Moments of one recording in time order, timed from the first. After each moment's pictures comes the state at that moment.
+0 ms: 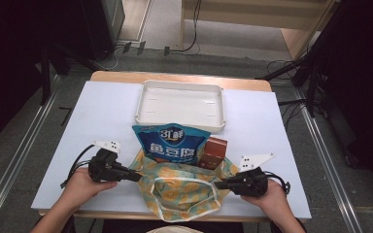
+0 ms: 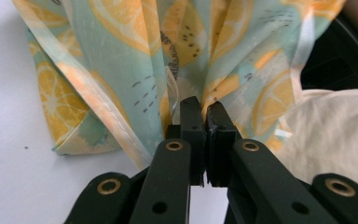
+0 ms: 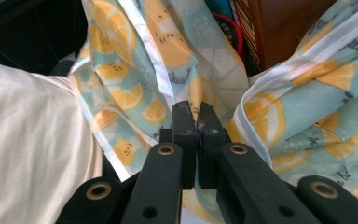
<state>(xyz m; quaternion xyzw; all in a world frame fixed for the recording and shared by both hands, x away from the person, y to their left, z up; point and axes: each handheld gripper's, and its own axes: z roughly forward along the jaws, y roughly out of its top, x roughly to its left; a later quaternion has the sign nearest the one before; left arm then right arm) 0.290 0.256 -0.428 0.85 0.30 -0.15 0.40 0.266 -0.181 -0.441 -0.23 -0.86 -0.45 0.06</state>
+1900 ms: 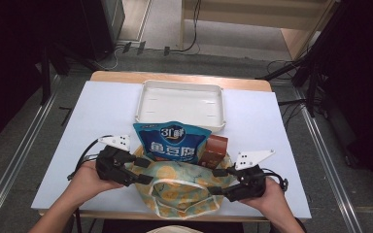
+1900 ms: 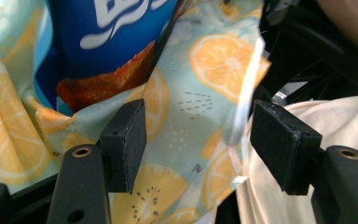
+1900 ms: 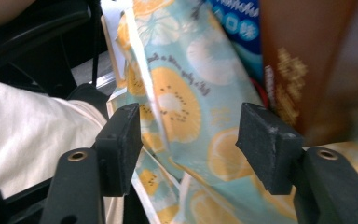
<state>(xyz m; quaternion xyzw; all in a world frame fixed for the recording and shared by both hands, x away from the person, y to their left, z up) 0.285 0.220 -0.386 0.87 0.23 -0.10 0.42 0.257 -0.163 -0.405 -0.22 -0.85 -0.47 0.05</state>
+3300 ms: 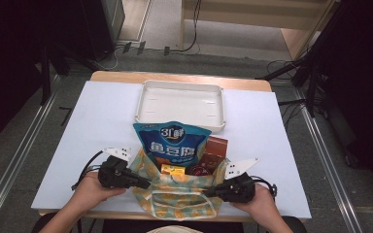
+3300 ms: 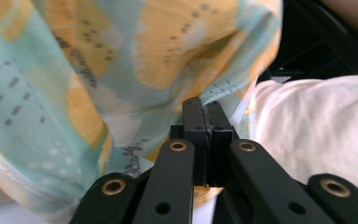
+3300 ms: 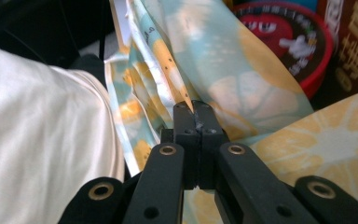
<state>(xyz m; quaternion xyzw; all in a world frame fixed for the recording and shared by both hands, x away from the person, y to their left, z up) 0.280 0.231 -0.434 0.86 0.26 -0.15 0.41 0.255 -0.150 -0.449 -0.21 -0.87 -0.44 0.09</state>
